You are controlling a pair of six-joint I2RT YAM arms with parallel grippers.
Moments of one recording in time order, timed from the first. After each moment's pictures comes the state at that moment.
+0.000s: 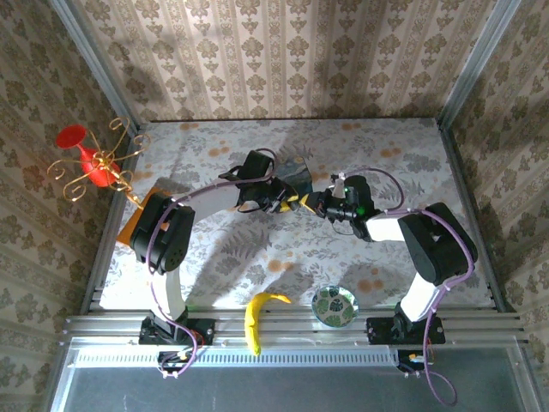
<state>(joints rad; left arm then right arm) -0.62 1.89 1.27 -0.26 0.53 -1.23 0.35 1.73 0.69 0.60 -0.57 1.04</state>
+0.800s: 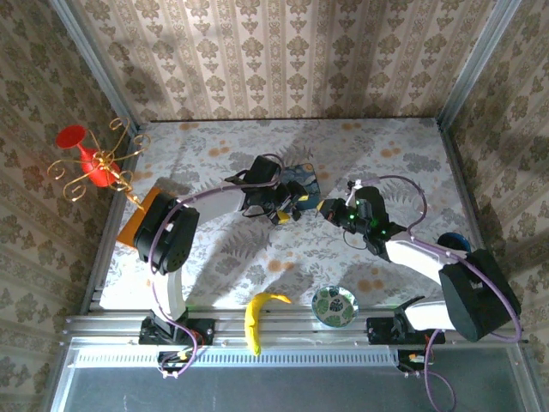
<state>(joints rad) -0.66 1.90 1.25 -0.26 0.50 -1.22 0.39 1.31 0.54 0.30 -0.28 0.92</state>
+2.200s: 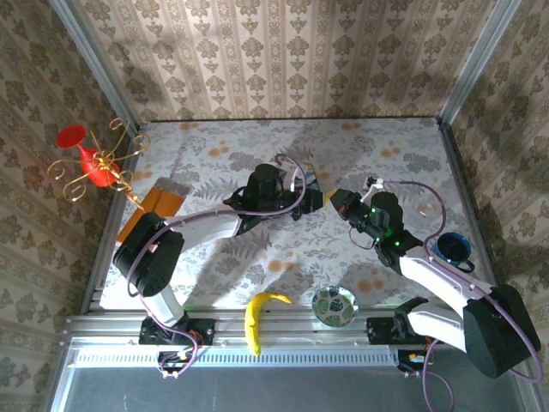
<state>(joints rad) -0.80 1.70 1.03 0.35 0.58 -0.72 0.38 1.09 0.48 0.38 -0.18 1.13</state>
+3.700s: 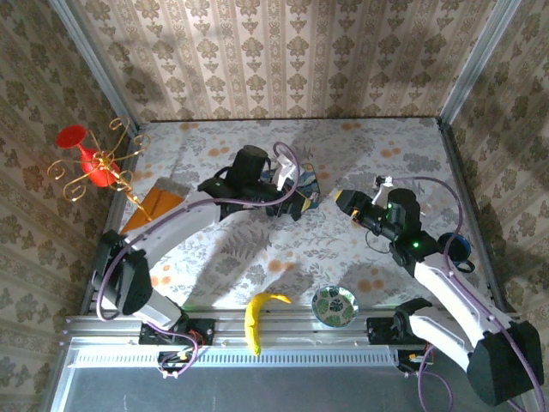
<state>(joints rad) -0.74 1.51 1.24 -0.37 0.72 -0.11 0.27 0.90 0.57 0.00 -0.37 0.86</state>
